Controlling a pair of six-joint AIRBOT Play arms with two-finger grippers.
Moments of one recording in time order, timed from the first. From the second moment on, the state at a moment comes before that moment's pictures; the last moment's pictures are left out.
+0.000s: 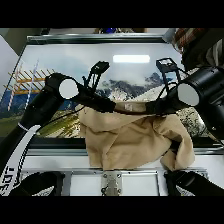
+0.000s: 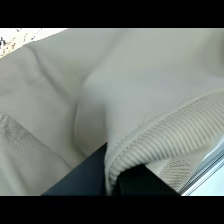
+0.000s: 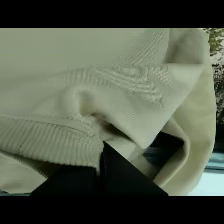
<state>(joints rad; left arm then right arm) -0.59 -1.27 1.41 1.25 -1.24 -1.64 0.57 -1.11 1.48 -1.76 1.71 1.97</state>
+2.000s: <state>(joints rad) 0.28 -1.46 1.40 1.70 -0.96 -1.41 0.57 -1.08 1.46 -1.73 1.69 2.02</state>
